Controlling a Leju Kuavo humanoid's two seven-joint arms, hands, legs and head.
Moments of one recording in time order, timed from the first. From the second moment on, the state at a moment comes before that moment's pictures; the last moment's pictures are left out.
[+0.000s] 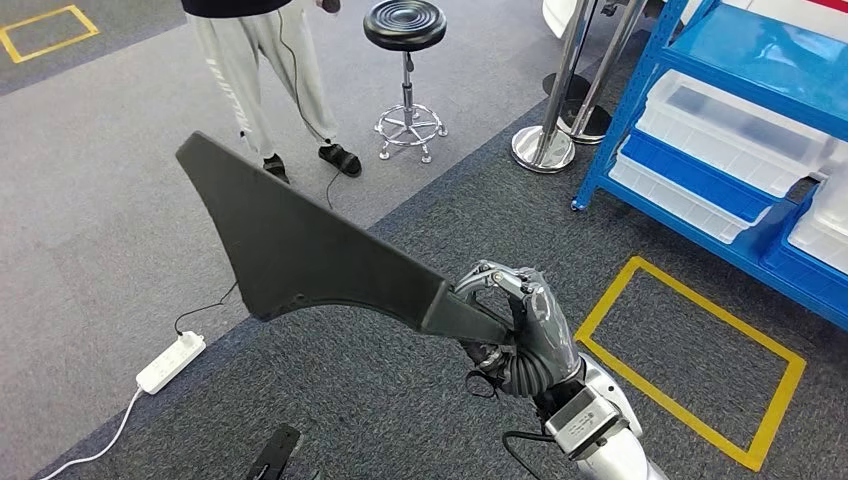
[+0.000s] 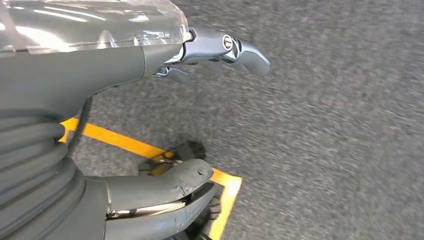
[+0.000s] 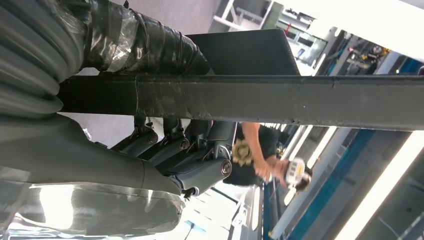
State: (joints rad) left arm -0.10 -0.07 -0.16 -0.39 -0.16 0.09 -0.34; right arm -0.25 -0.15 0.57 -1.92 0.14 -0.02 -0.33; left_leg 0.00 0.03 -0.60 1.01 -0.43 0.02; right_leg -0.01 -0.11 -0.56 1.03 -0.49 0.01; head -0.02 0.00
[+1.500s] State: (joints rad) left arm -0.10 -0.05 -0.15 -0.33 -0.13 0.04 -0.37; right arm -0.19 -0.14 0.57 -1.92 0.21 -0.06 -0.31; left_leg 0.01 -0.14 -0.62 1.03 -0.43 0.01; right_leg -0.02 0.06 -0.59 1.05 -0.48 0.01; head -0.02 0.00
